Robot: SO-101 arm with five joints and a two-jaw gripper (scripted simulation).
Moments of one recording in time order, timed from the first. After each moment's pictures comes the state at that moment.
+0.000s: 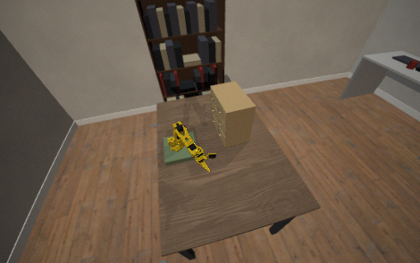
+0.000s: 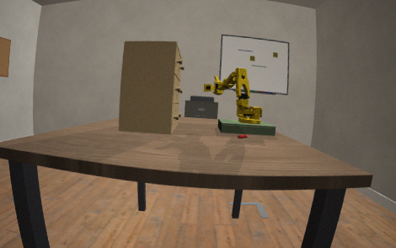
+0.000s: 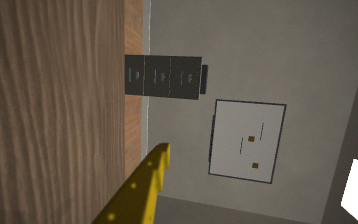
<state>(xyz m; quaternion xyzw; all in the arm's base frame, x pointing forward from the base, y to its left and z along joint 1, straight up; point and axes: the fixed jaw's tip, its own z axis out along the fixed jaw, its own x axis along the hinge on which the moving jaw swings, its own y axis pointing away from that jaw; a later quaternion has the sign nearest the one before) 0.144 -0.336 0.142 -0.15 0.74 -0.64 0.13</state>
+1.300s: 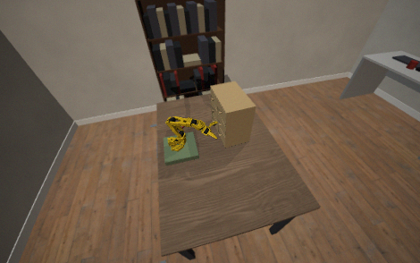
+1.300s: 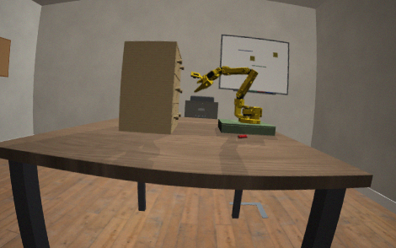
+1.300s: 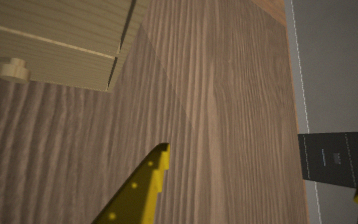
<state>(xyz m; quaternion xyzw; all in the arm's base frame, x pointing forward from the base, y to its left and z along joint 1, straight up) 0.237 -0.101 0.127 -0.13 0.89 -0.24 0.37</state>
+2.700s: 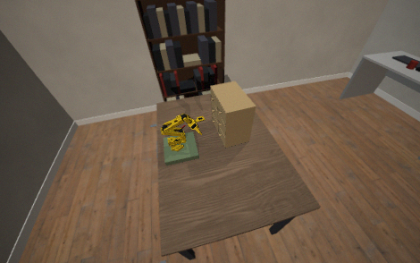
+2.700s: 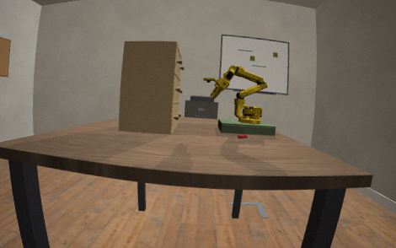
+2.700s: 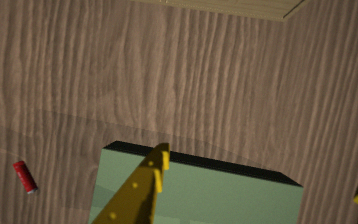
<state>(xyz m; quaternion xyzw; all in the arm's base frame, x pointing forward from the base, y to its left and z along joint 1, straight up) 0.150 0.031 0.095 -0.10 0.96 0.01 0.27</state>
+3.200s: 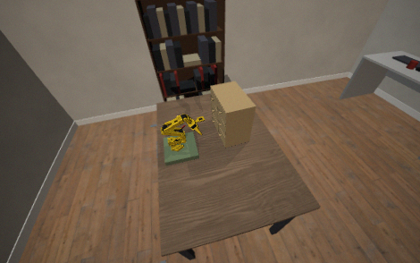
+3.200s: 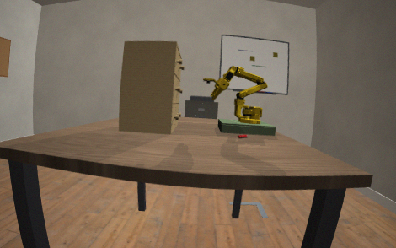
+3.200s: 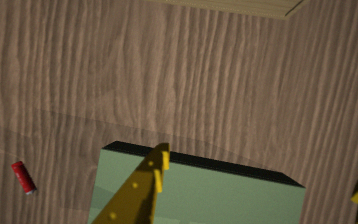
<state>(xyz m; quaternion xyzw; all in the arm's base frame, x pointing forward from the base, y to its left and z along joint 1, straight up) 0.150 0.031 0.092 -0.10 0.96 0.01 0.27</state>
